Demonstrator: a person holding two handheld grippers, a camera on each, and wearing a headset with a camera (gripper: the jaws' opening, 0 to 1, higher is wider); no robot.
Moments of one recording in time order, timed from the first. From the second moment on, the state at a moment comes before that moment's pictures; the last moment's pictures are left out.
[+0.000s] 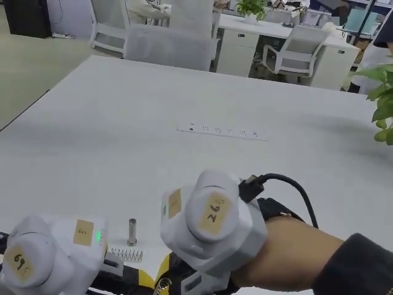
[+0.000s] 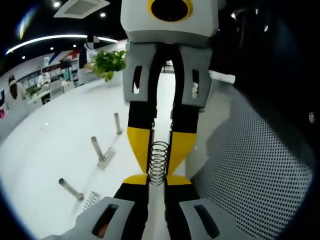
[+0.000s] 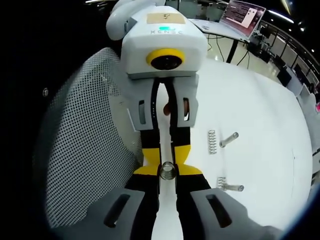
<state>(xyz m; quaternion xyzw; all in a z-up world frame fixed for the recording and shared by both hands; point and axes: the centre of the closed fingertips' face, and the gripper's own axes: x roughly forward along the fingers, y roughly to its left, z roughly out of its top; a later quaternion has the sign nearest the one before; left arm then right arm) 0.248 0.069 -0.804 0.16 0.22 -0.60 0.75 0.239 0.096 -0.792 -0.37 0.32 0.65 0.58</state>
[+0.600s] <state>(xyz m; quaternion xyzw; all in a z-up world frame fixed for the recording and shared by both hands) 0.258 0.075 -0.797 0.11 0.21 -0.58 0.78 0.248 0.089 -0.789 -0.37 0.32 0.64 0.59</state>
